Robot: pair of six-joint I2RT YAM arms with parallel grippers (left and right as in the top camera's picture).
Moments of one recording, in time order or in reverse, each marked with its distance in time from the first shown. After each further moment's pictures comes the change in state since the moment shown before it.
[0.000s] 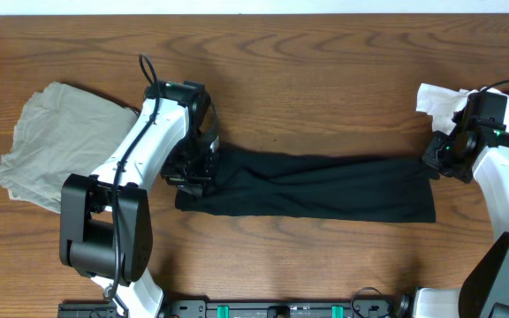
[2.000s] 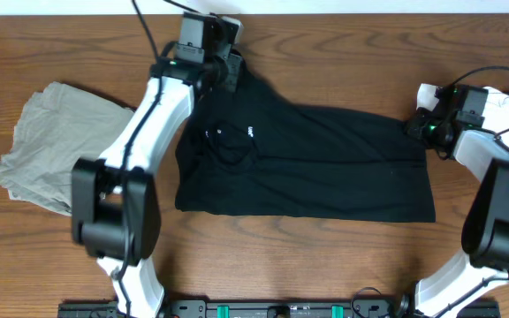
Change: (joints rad) left arm 0.002 0.077 0.216 0.912 0.031 0.082; right arm 0.000 0.303 0.002 0.570 -0.251 -0.010
